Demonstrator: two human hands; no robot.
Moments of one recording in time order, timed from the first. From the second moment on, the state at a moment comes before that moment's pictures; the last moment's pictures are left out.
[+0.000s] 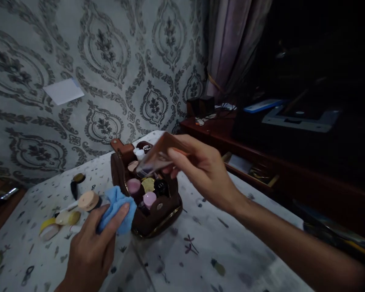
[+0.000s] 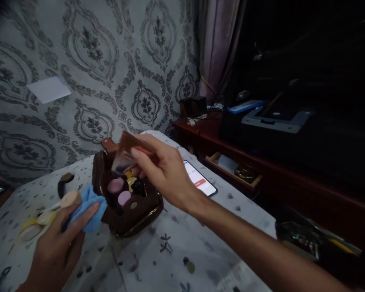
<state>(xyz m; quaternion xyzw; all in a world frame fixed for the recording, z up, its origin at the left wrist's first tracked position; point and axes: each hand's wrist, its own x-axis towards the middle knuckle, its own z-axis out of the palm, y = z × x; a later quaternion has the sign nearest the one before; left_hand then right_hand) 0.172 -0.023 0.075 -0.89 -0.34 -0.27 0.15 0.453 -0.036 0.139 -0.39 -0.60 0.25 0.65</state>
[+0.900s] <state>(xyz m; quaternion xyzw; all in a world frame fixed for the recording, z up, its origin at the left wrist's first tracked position) 0.182 -0.022 0.075 -0.89 -0.32 -0.28 0.15 0.392 0.112 0.149 -0.54 -0.82 0.10 0.13</state>
